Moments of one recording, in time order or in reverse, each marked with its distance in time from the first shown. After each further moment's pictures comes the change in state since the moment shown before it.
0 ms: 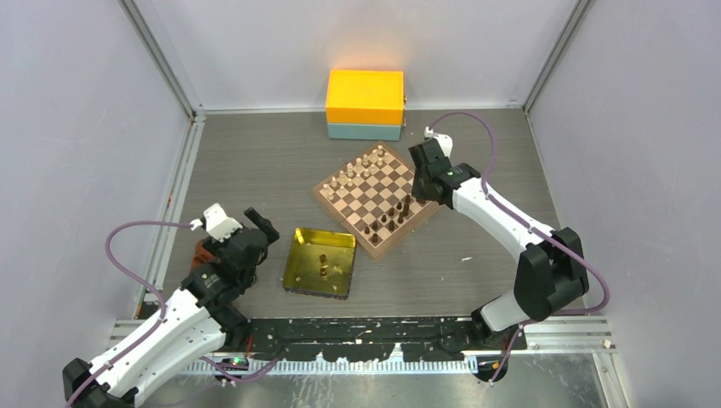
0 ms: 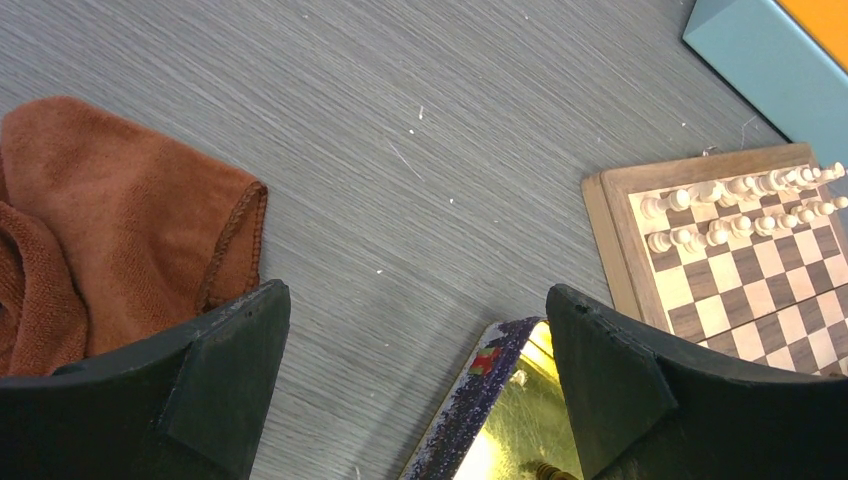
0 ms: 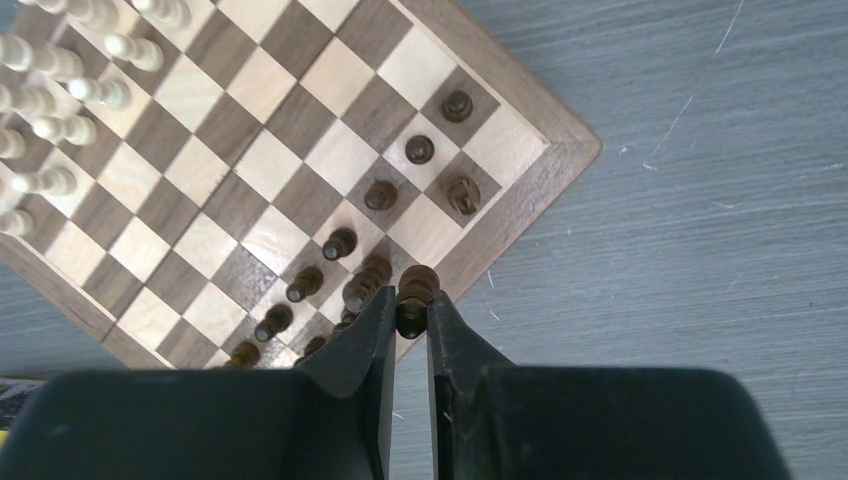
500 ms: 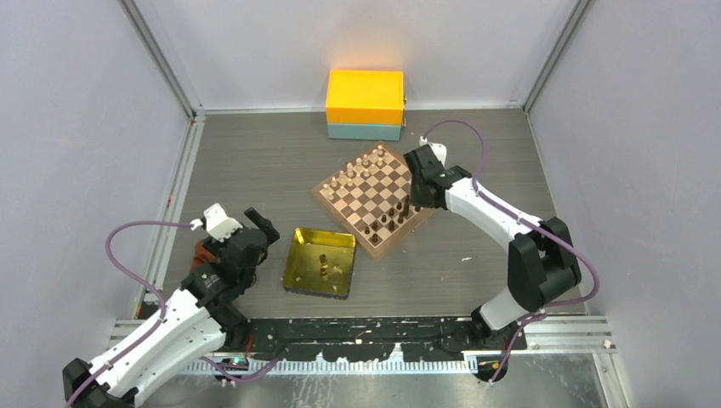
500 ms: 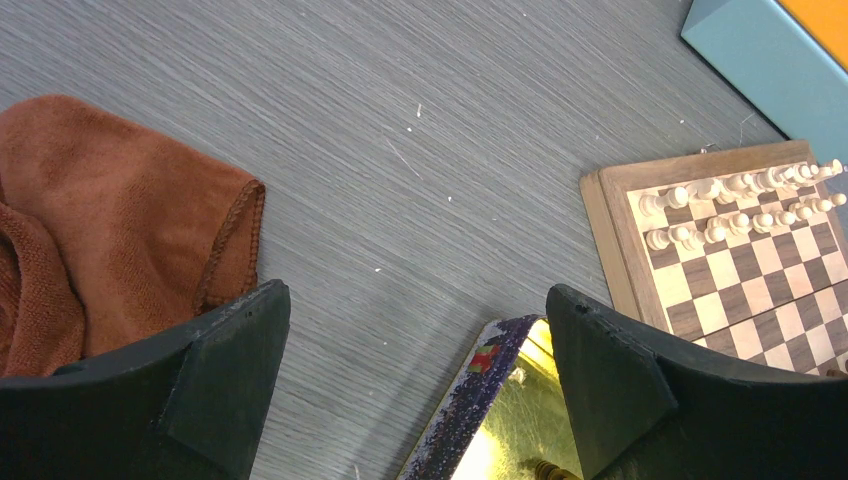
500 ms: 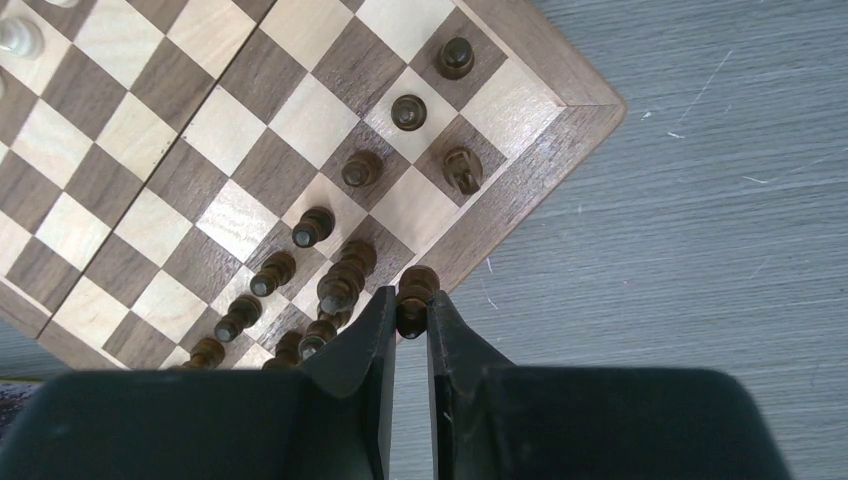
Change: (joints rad) left arm 0.000 0.000 0.000 0.000 0.007 0.000; right arm 0.018 0.048 -0.044 -0.007 -0.014 0.006
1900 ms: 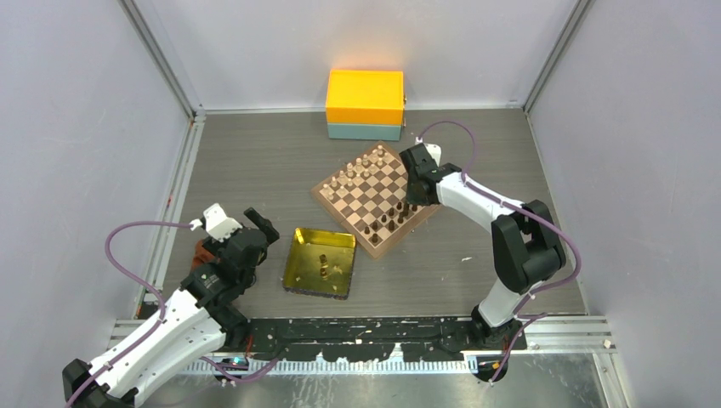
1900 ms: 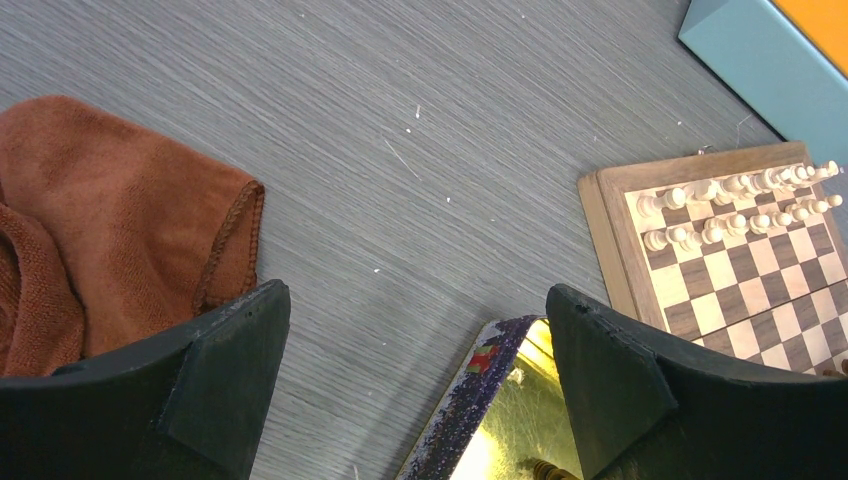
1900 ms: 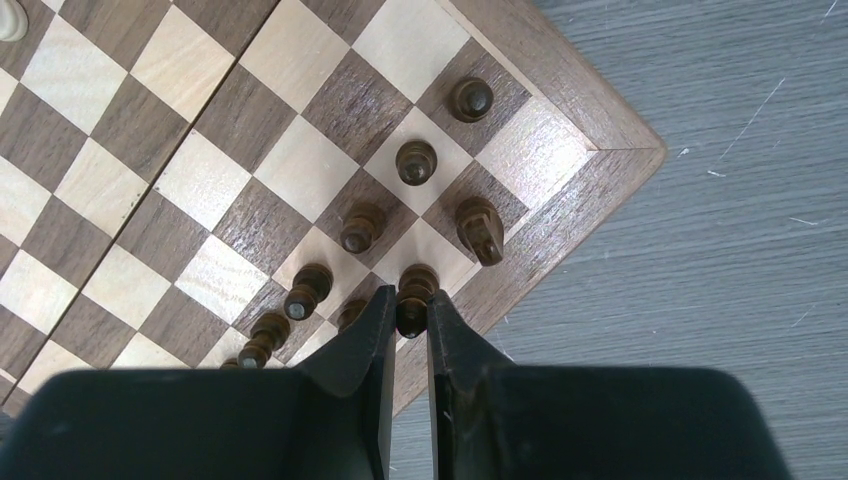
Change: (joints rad) left arm 0.000 -0.005 0.000 0.000 -0.001 0.000; right arm -0.026 0.142 0.023 0.076 -0.013 -0.008
